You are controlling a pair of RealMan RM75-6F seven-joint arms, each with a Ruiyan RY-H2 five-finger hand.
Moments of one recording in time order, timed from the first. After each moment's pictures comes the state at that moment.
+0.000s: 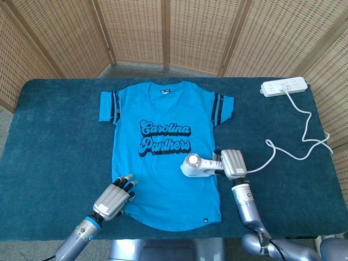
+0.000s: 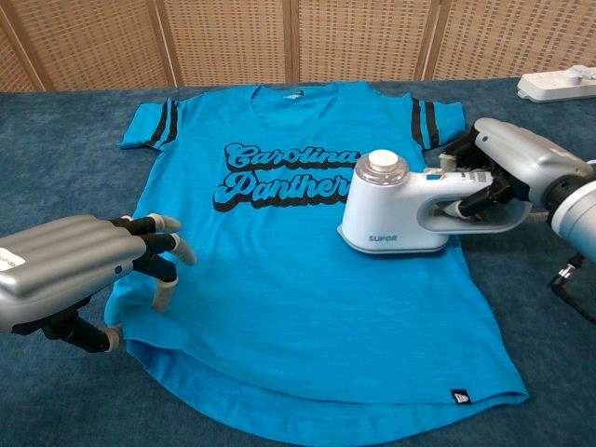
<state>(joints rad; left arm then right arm) -0.46 -1.51 0.10 -1.84 1.34 1.10 0.71 0.51 -1.77 0.23 -1.32 -1.23 1.17 -0.18</state>
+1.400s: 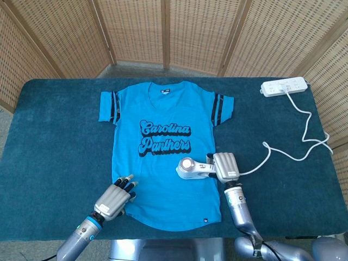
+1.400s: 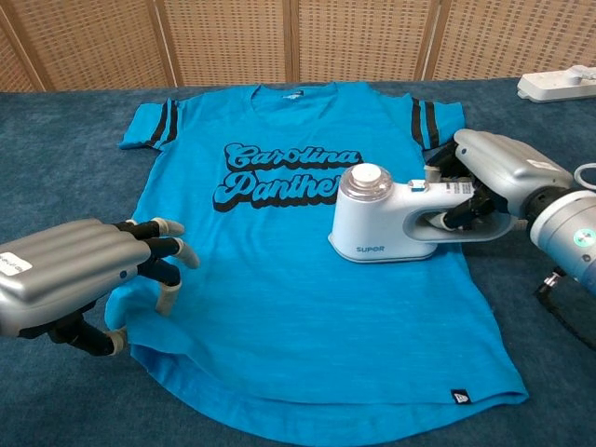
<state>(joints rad) -0.46 -1.52 0.10 -1.82 1.34 1.09 0.71 0.51 -1.82 0.22 -1.34 -1.21 1.20 -0.32</state>
